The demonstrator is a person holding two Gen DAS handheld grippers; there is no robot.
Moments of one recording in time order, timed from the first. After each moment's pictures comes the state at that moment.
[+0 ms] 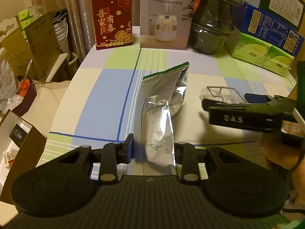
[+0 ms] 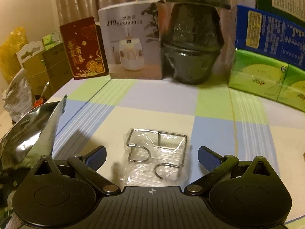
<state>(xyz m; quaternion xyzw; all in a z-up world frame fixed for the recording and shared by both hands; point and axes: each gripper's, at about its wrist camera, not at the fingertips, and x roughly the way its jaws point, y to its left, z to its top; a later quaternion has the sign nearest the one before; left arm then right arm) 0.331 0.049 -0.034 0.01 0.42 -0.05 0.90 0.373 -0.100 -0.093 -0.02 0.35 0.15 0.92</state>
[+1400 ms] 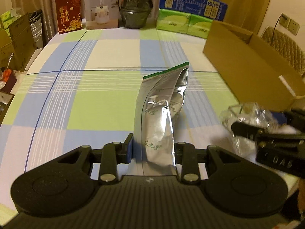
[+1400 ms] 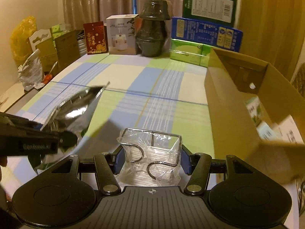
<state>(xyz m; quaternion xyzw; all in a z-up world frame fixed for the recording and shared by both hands) 0.106 -0.064 -0.011 0.00 0.43 -0.13 0.90 0.055 -0.246 -0.010 -0.04 0.36 0.12 0.92</state>
